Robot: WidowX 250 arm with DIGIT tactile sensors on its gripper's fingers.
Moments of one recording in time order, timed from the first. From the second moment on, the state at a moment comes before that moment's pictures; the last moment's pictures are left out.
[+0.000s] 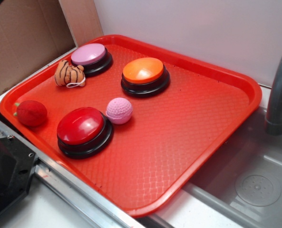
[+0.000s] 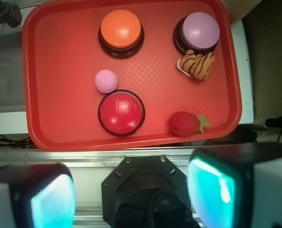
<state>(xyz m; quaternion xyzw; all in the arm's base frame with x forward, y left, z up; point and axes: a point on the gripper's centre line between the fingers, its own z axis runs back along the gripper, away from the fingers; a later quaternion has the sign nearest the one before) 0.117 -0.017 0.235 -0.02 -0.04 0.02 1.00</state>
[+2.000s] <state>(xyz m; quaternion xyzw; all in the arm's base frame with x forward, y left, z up) 0.221 -0.051 0.014 0.06 -0.05 0.02 1.00</state>
